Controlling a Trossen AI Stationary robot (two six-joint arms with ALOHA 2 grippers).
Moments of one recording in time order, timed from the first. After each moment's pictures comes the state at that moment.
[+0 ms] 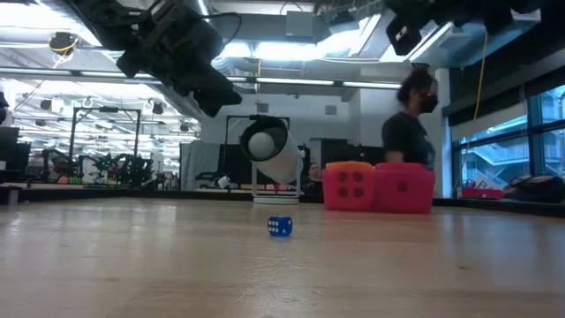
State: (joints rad) left arm 0.45 1.23 0.66 0.09 0.66 0.11; right arm -0.30 0.90 0.70 0.00 -0.70 0.17
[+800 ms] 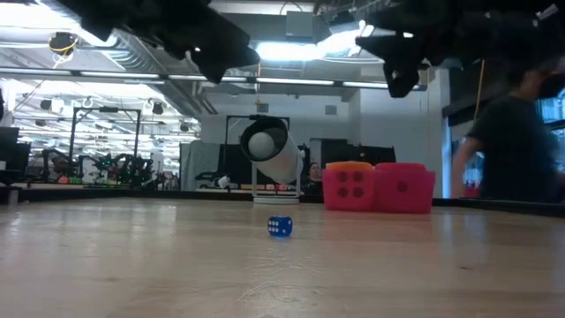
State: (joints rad) left arm -0.13 1.27 0.66 0.32 0.07 -0.04; right arm 0.19 1.24 0.39 0.81 0.01 0.32
